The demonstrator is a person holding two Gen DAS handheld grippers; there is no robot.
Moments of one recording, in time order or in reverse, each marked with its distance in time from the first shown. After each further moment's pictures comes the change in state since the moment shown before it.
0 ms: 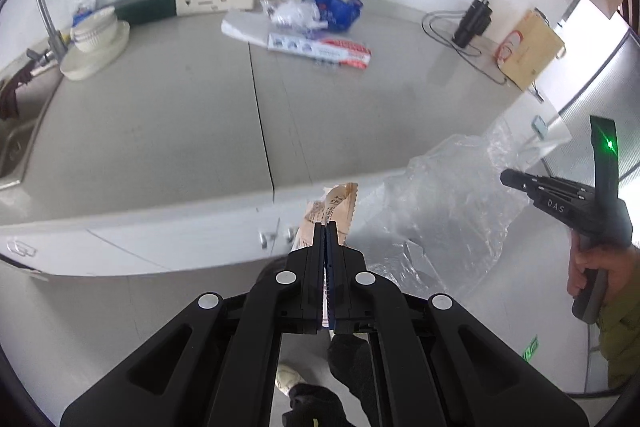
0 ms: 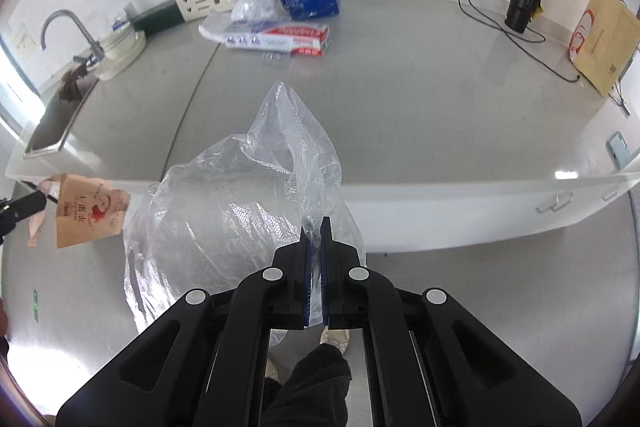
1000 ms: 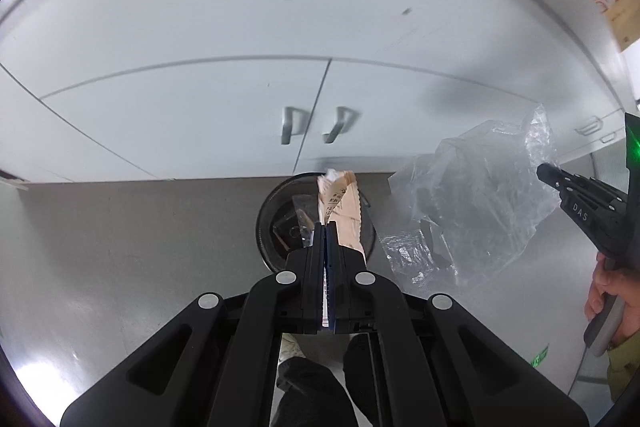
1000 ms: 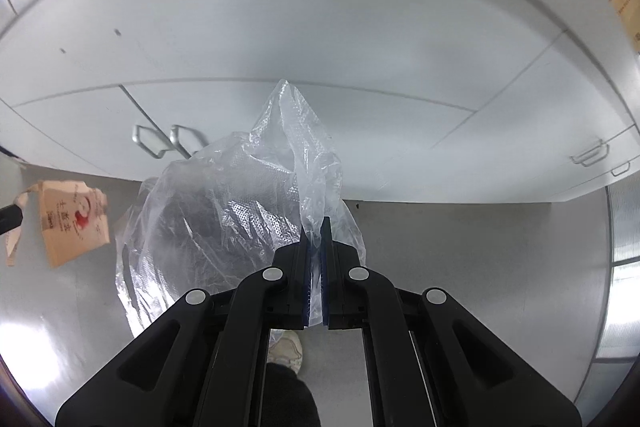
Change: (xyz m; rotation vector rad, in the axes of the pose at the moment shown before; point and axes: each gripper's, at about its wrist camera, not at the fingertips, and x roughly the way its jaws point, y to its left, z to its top) left arm 0.276 0.059 -0.143 -0.190 0.221 0.132; right arm 0.277 -0.002 -0.122 -0.066 0.157 -0.164
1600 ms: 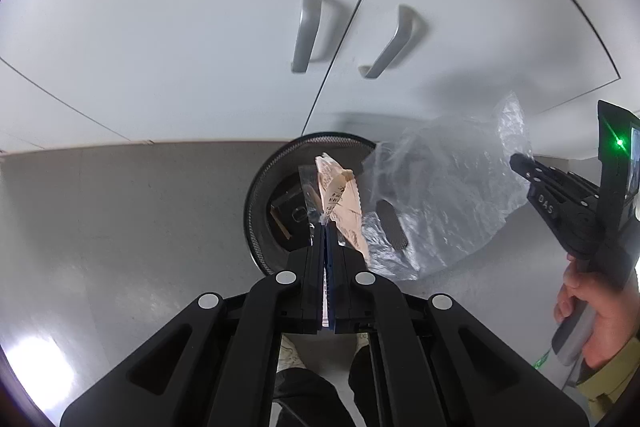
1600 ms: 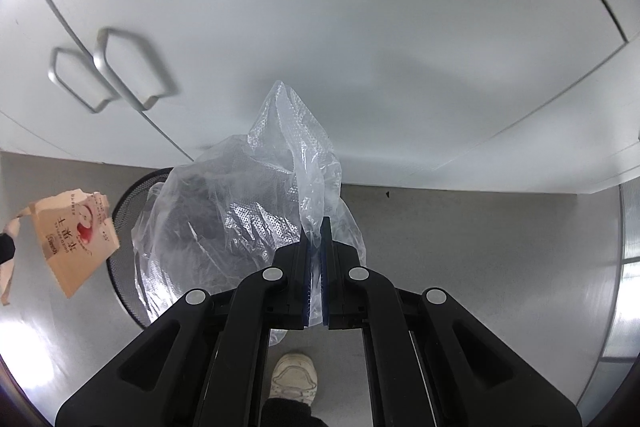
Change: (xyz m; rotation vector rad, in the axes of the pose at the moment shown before) left arm 0.155 0.026 -0.024 -0.054 0.097 -0.026; right arm 0.168 0.058 -0.021 -0.030 0.036 -0.016
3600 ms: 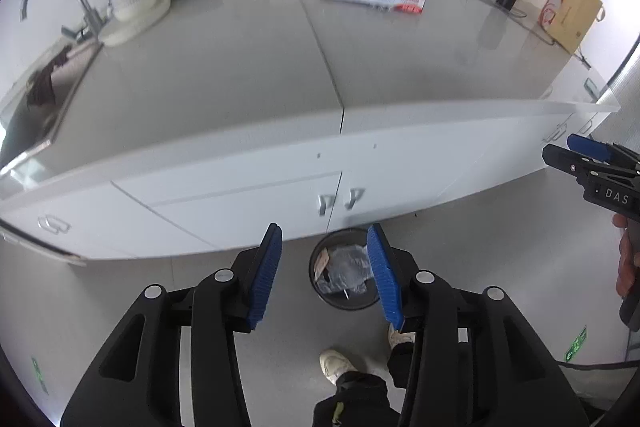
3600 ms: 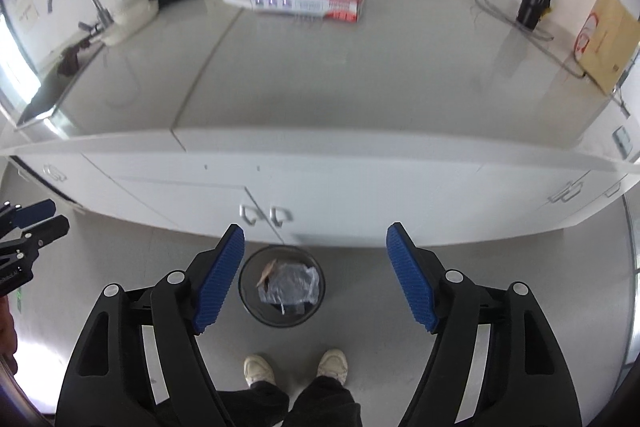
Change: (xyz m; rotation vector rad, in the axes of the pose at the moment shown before) left arm -0.415 -0.041 0.001 0.245 -0.333 0.091; right arm -0.433 -0.053 0.048 0.065 -0.275 0.134
